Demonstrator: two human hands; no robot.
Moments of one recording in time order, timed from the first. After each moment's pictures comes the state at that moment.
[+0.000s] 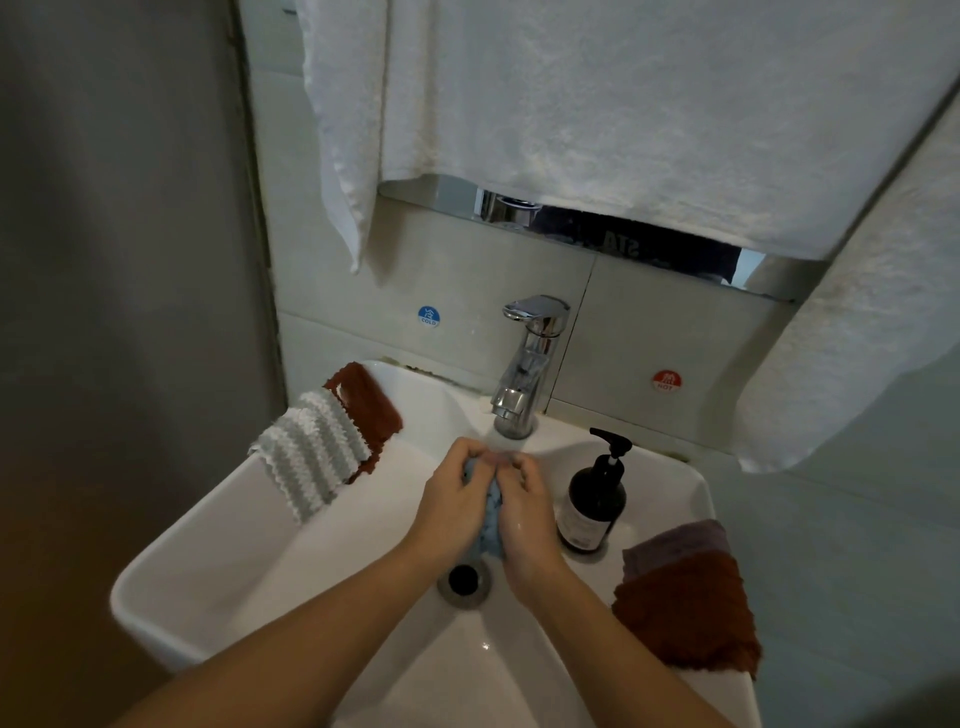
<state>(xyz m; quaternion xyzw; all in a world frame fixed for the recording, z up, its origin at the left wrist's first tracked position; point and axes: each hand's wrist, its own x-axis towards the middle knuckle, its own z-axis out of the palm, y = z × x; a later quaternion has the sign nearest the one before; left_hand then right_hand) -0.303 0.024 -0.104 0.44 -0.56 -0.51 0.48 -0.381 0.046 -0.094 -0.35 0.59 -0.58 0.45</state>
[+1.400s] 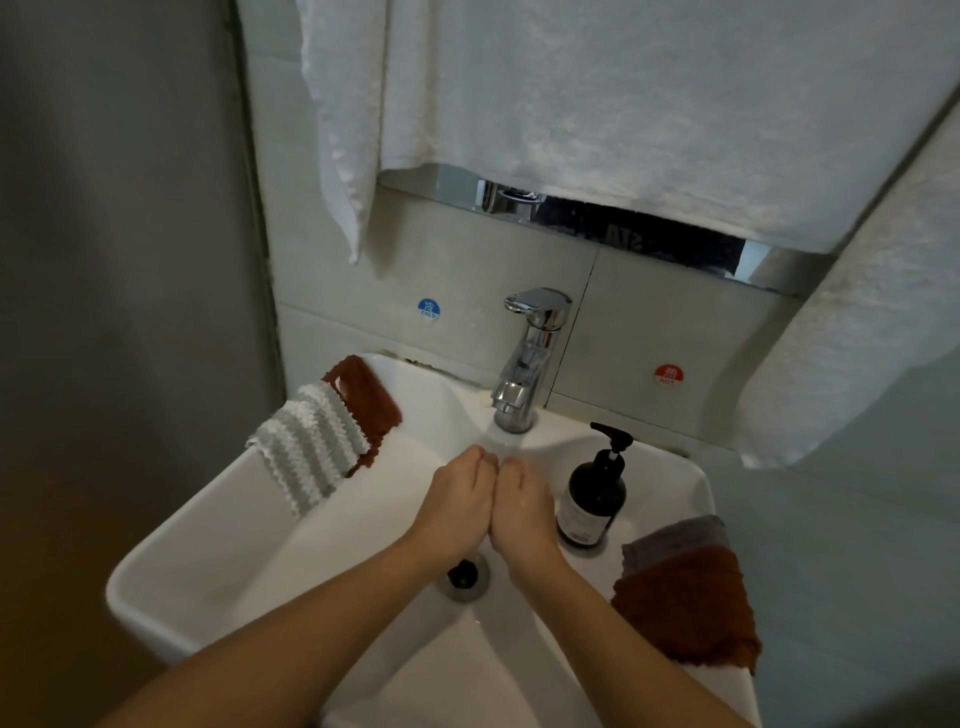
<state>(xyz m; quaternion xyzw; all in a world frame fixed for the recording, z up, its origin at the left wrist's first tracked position) -0.305 0.021 -0.104 0.48 -0.65 -0.42 0.42 -0.381 0.038 -0.100 -0.44 0.70 -0.48 0.30</state>
